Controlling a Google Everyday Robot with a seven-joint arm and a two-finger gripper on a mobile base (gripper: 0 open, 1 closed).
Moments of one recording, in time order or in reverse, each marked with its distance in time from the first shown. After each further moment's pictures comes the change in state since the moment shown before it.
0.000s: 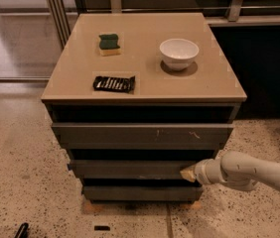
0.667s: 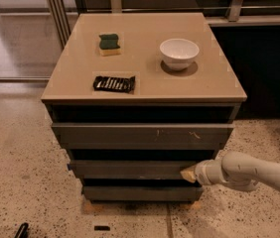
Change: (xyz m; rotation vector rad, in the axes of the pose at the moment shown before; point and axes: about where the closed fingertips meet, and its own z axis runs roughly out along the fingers) arm 0.007 0.002 -0.001 -0.016 0.009 0.021
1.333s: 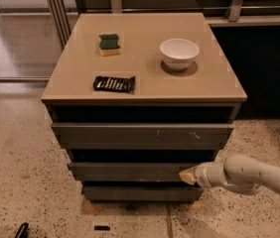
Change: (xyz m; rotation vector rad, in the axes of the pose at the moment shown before) arm 0.002 0.014 -0.006 -0.047 -0.035 0.023
